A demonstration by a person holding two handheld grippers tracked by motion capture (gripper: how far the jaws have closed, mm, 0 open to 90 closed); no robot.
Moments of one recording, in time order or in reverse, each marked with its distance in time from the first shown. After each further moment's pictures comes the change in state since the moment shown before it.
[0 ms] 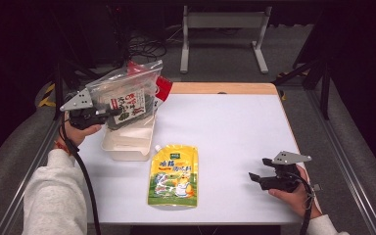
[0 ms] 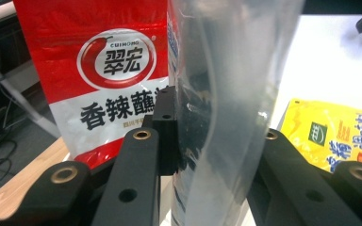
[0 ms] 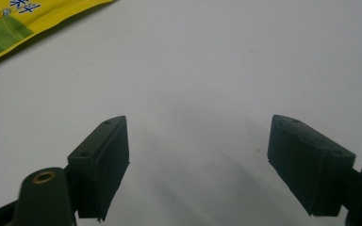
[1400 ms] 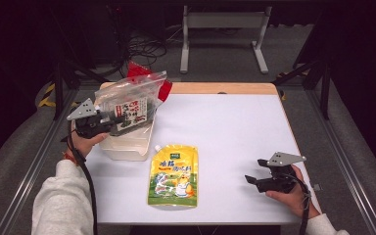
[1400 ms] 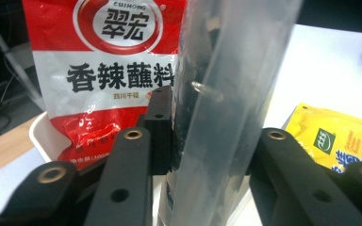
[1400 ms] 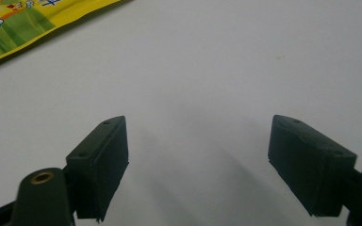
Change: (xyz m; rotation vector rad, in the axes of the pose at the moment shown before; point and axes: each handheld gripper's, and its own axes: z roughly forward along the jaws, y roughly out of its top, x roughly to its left) left arm -0.014 -0.033 0.017 -0.043 0.064 -0.158; right arm 0.008 0.004 0.007 0.011 0.049 -0.056
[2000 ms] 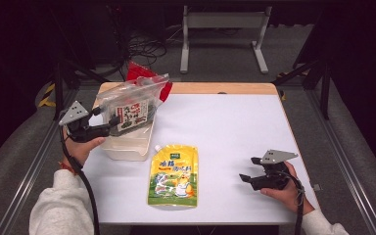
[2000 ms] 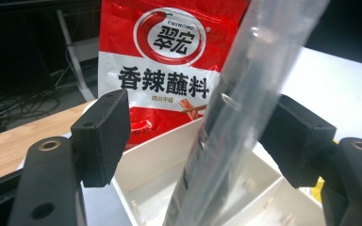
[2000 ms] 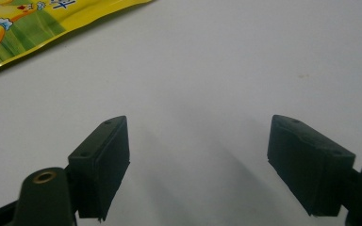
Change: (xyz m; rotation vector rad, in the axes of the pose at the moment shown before) left arm -0.022 0.002 -0.022 -0.048 0.202 -0.117; right arm 0.003 0.010 0.013 0.005 0.036 -0.041
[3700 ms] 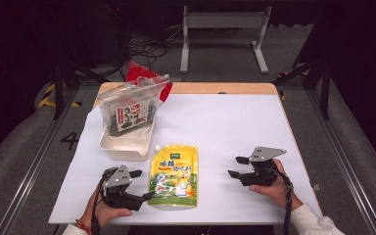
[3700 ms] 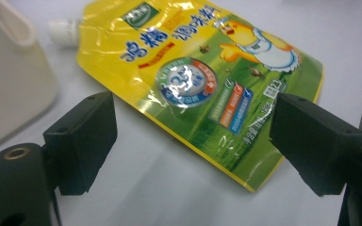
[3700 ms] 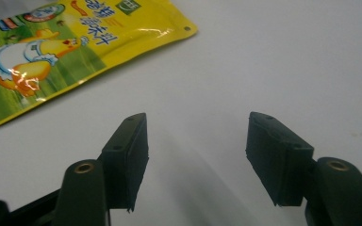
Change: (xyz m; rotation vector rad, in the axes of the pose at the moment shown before) left arm -0.153 -0.083 -0.006 0.349 -0.313 0.069; right arm 0.018 0.026 0.016 -0.047 0.082 -0.048
